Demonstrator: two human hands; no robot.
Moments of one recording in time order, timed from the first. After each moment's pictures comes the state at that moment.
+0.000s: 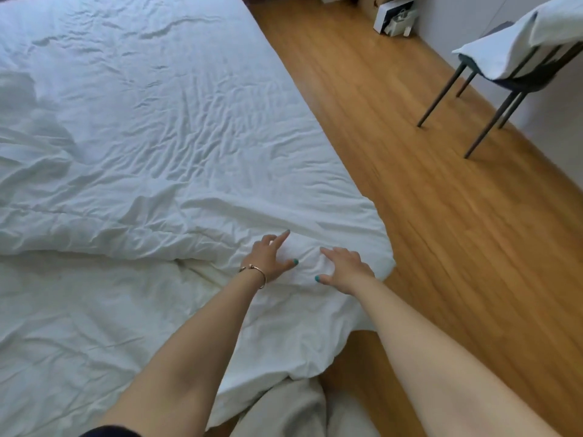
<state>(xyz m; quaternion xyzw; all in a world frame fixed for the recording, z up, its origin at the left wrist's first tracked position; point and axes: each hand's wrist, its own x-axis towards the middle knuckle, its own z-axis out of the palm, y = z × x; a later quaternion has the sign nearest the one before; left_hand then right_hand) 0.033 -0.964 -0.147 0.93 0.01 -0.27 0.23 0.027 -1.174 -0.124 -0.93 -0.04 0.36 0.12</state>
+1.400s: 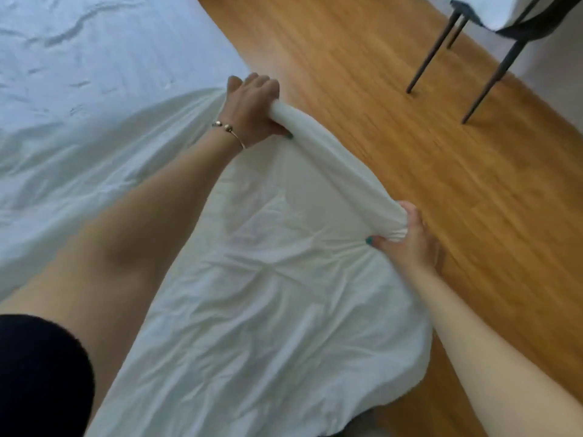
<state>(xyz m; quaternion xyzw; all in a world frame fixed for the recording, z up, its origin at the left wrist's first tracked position) 0.406 -0.999 -0.041 0.97 -0.22 0.02 0.10 0.183 -1.267 -0.129 -0.92 0.26 0.05 0.30</state>
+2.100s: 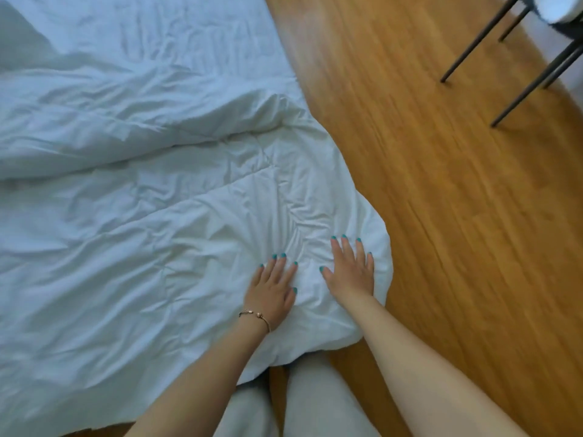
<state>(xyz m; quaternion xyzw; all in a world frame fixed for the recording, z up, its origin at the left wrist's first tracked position) 0.022 -1.094 -0.229 0.96 -0.06 -0.28 0.08 0.087 -1.275 -0.211 -0.95 -0.01 0.31 0.06</state>
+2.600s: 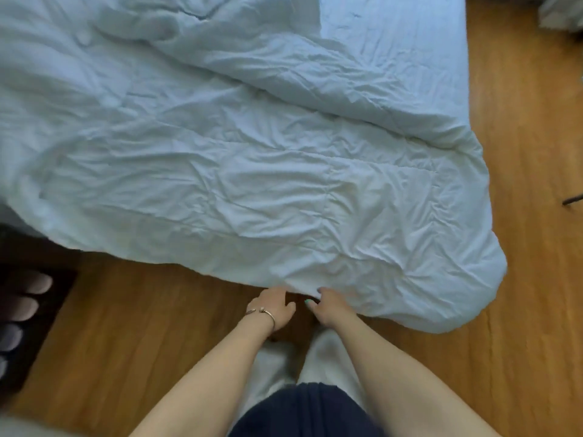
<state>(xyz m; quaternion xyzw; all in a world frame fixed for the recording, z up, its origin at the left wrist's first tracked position) -0.263 -0.960 -0.144 0.83 0.32 -0.35 0.30 -0.160 -1.079 -0.159 -0.85 -0.18 0.50 0.05</state>
